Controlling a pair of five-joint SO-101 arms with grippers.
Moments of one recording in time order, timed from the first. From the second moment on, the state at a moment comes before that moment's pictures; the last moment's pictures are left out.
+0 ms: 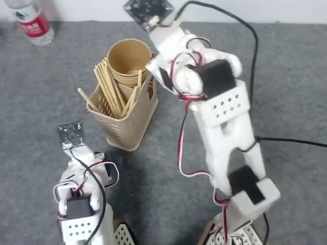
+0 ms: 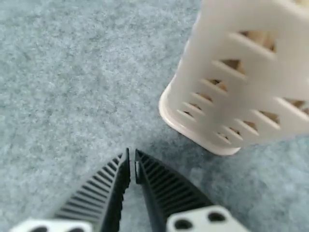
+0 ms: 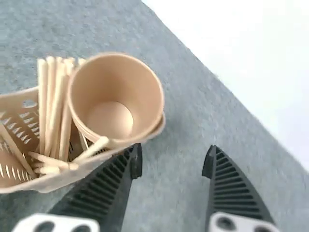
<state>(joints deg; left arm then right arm) -14.6 -103.1 96.6 62.4 -14.2 -33.2 10.1 -50.5 87.7 21.9</state>
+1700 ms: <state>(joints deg) -14.0 -103.1 96.6 62.0 -14.2 -30.9 43.3 -67.2 75.4 24.0</state>
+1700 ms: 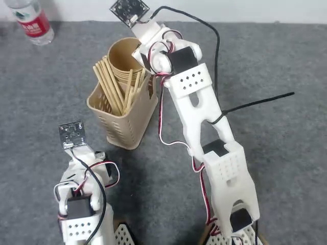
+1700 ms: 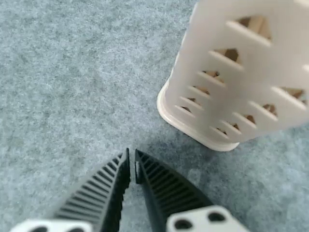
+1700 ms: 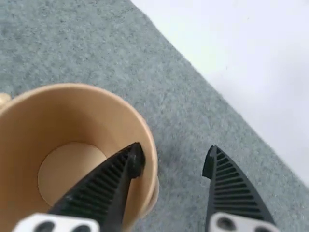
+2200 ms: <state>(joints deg) -14.0 -103.1 96.6 62.0 -14.2 -29.2 45.7 -79.6 89.2 23.4</state>
